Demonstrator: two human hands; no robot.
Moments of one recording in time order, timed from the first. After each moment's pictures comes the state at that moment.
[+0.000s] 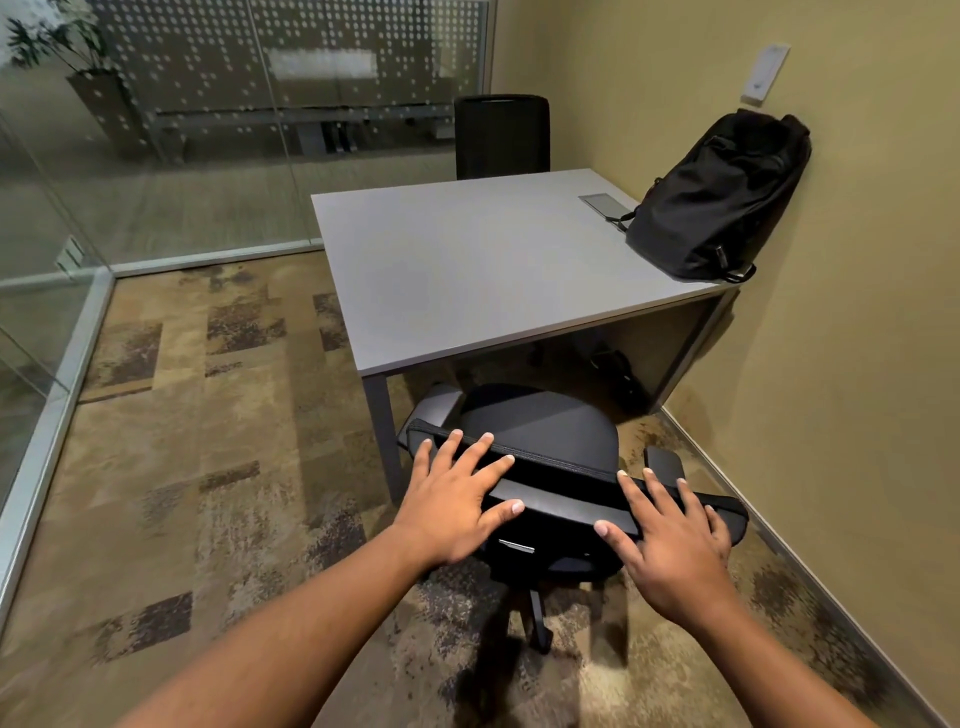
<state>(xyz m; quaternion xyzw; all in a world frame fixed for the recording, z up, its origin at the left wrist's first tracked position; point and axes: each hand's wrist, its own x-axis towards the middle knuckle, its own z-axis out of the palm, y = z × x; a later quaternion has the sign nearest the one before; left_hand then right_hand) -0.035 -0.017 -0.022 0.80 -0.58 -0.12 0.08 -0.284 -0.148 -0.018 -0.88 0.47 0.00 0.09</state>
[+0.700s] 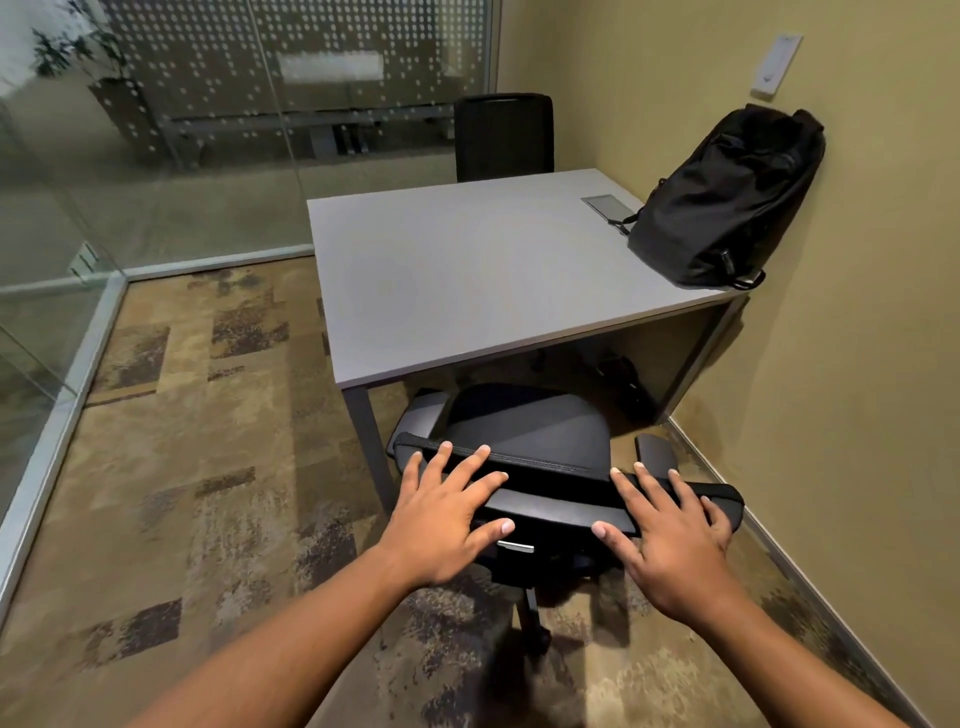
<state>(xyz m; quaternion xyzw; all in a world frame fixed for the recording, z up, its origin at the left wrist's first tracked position) -0.060 -0.073 -0.021 0.81 -0.58 -0.11 0.07 -0.296 -0.239 -0.016 -0.90 0.42 0.02 0.07</state>
